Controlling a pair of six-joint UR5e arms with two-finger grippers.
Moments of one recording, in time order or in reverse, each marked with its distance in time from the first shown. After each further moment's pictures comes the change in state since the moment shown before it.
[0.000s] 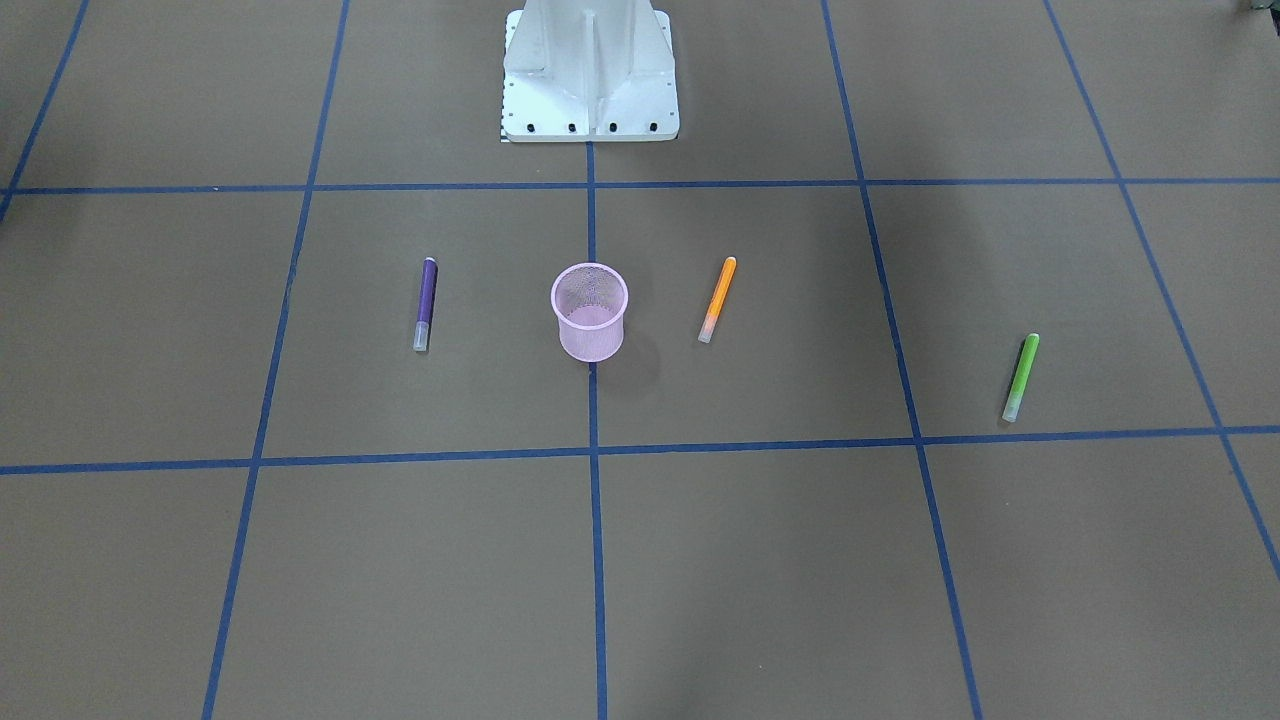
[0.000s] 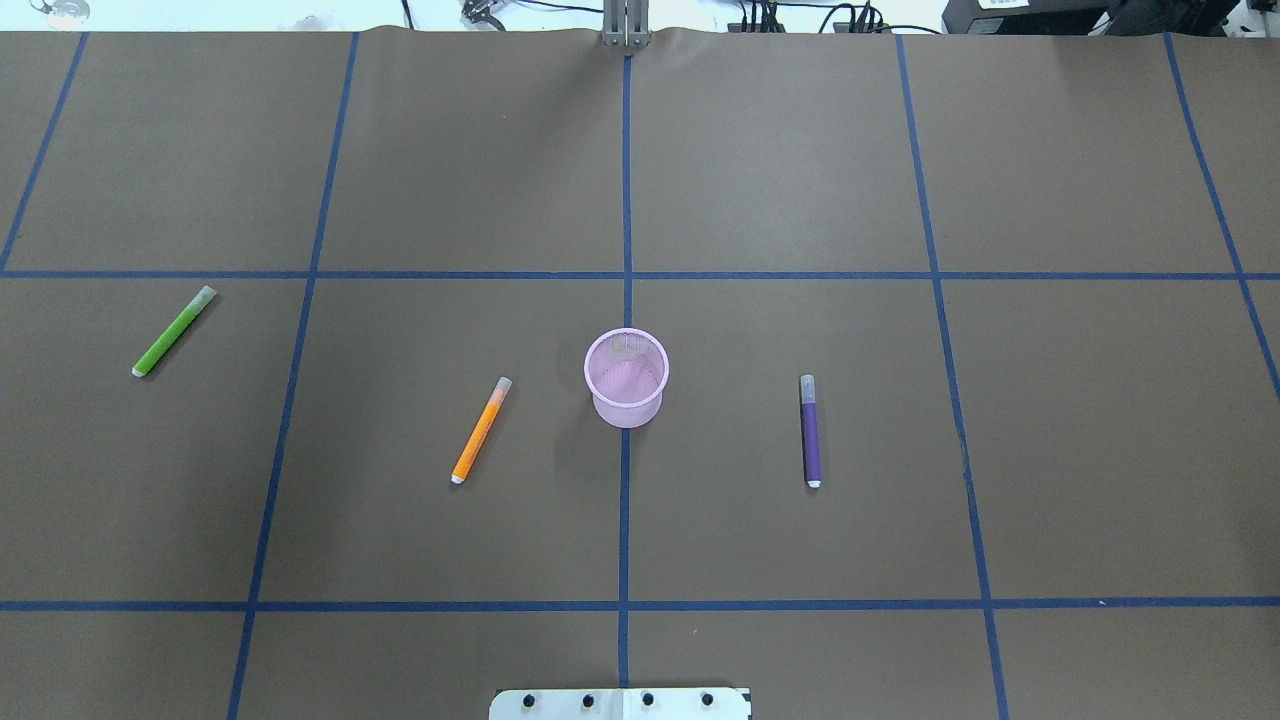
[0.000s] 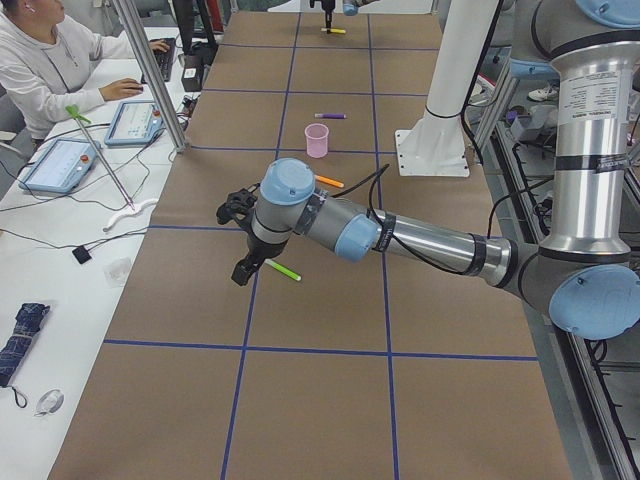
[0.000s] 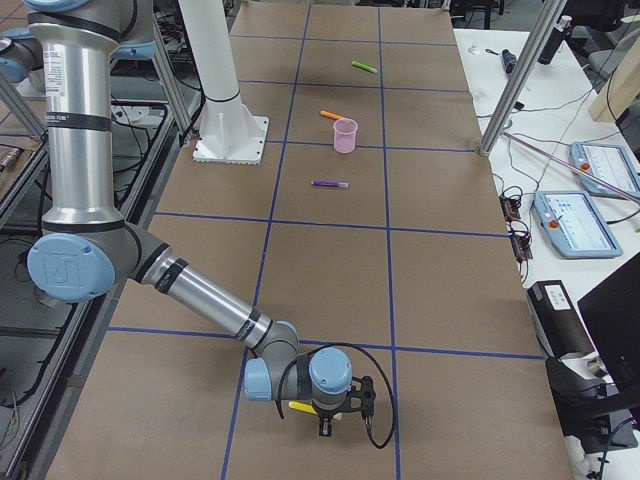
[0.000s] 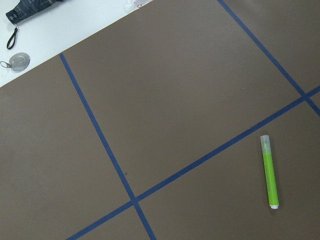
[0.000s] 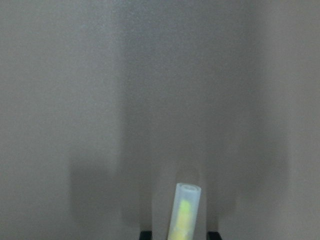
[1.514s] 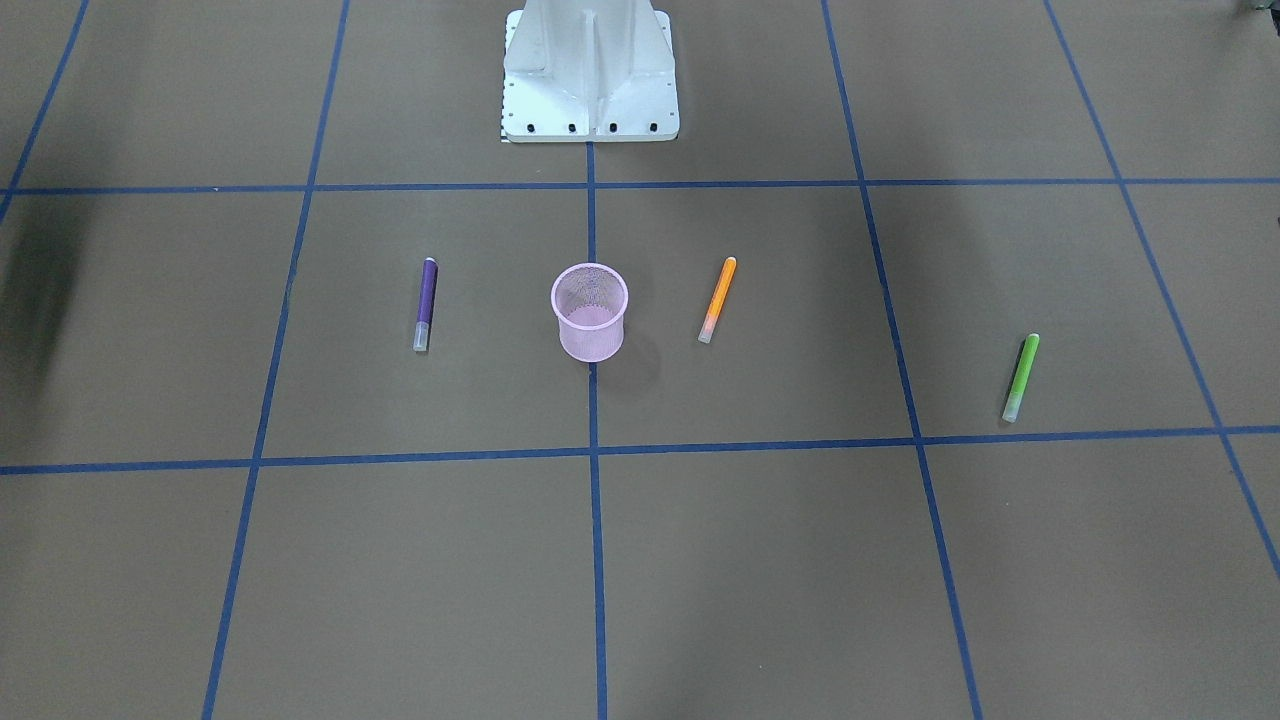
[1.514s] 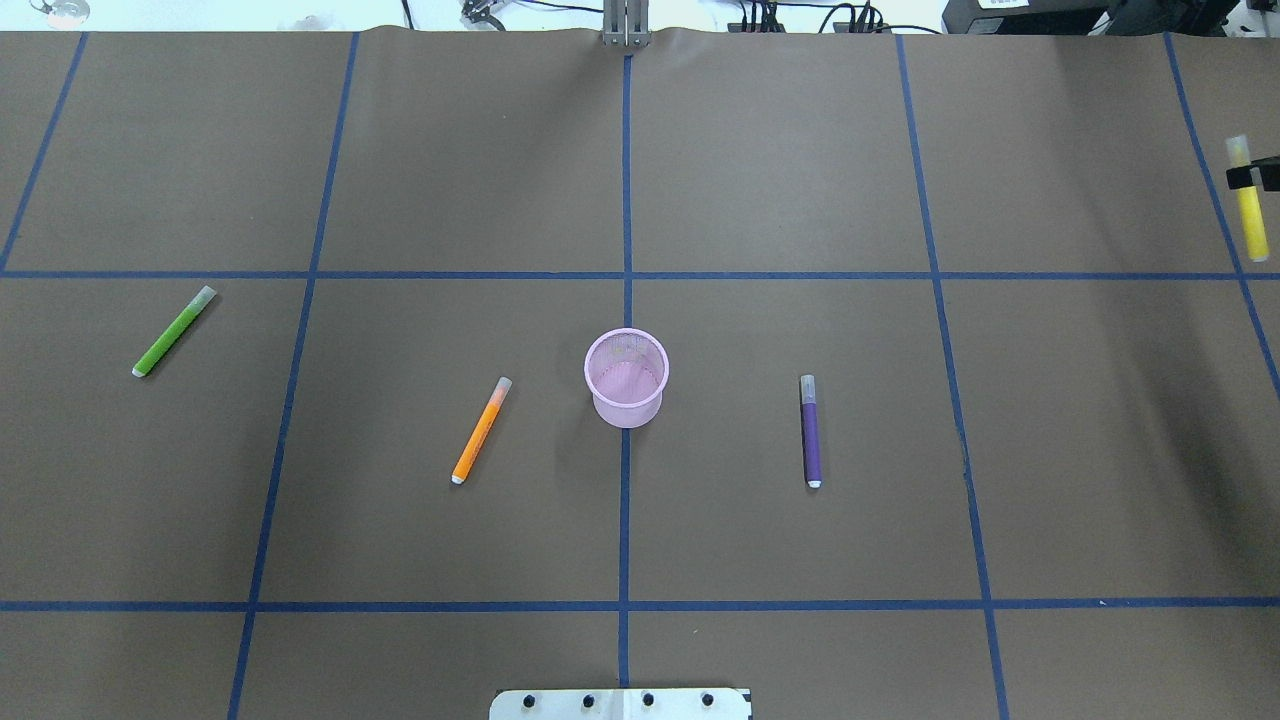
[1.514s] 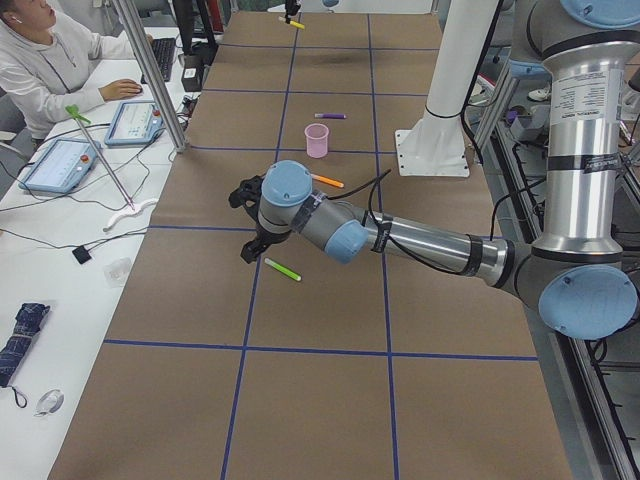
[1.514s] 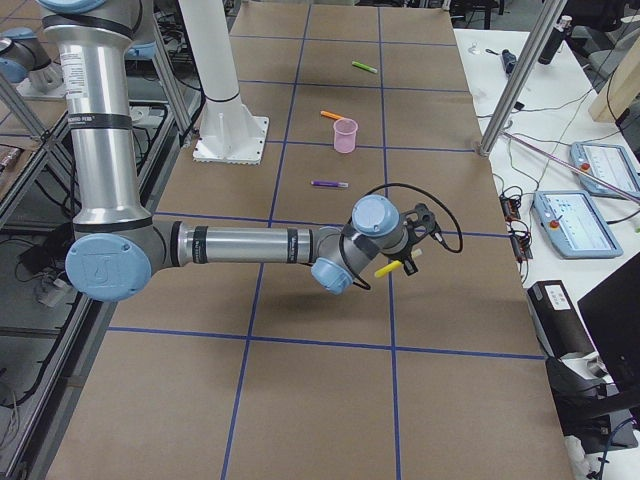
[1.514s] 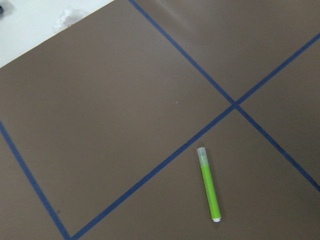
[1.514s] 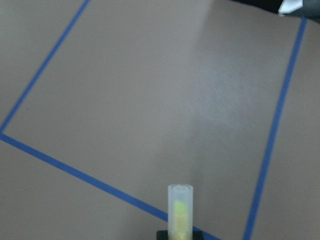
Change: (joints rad) left arm 0.125 -0.010 0.020 -0.141 -0.149 -0.005; right arm -0.129 0.103 0.535 0.288 0.105 0.330
